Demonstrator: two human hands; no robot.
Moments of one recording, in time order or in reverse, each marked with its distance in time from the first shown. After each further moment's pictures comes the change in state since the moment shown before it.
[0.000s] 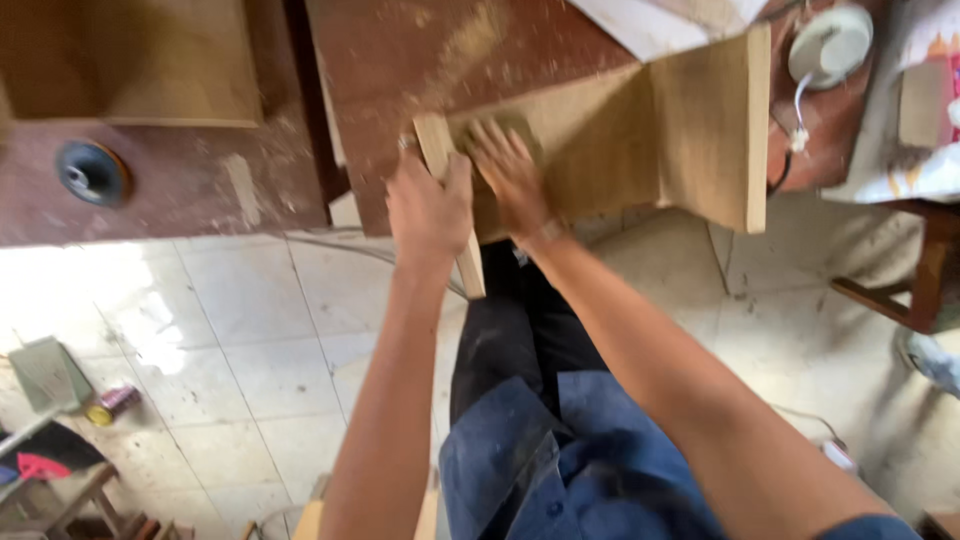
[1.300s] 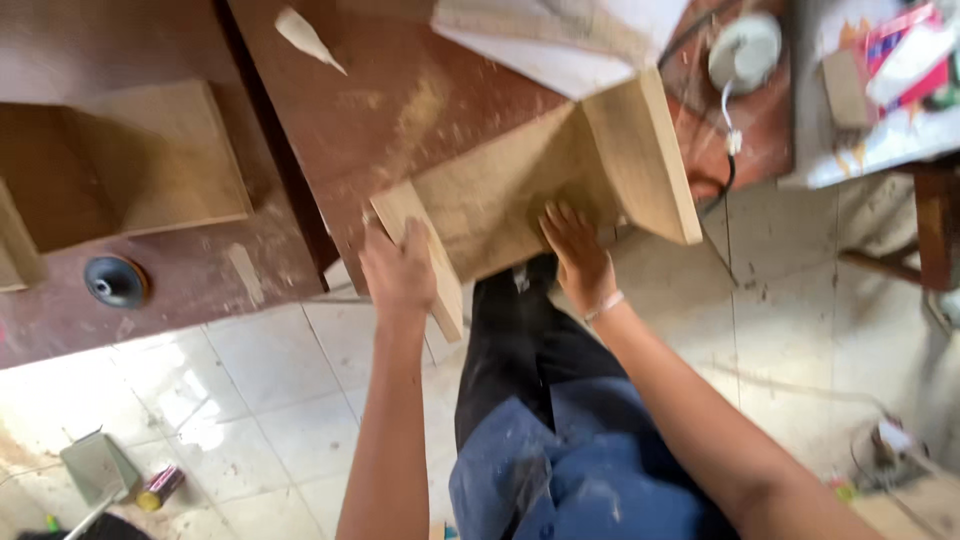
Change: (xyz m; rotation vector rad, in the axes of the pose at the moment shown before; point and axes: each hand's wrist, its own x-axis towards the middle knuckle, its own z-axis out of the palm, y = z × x) left_hand 0.000 0.001 -0.005 -0.172 0.063 0.056; right_hand -0.077 0.052 -0.054 -0.611 0.376 0.035
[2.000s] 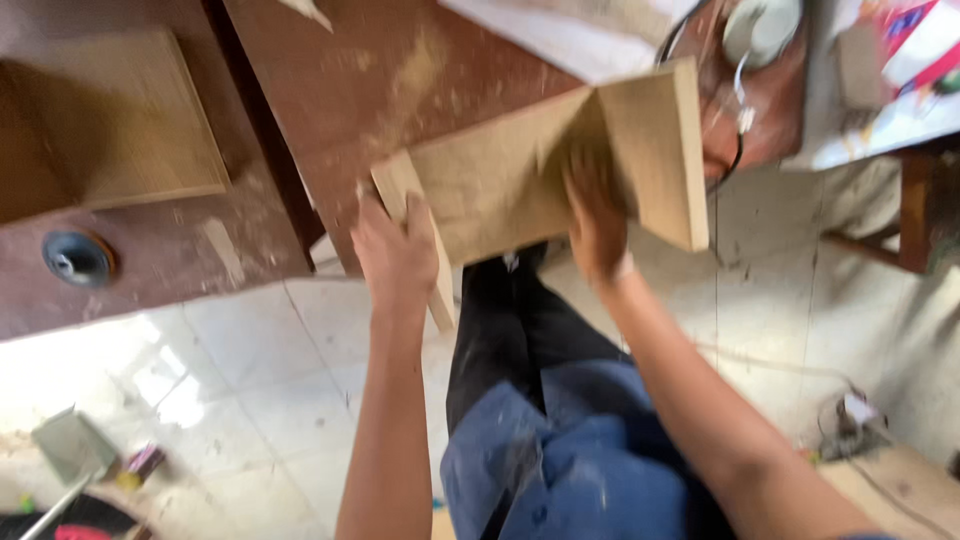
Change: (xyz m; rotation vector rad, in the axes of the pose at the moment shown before) left_hand -0.008 0.028 -0.007 0.024 0.004 0.121; right_hand 0.018 0.009 -0.023 -0.064 0.180 -0.006
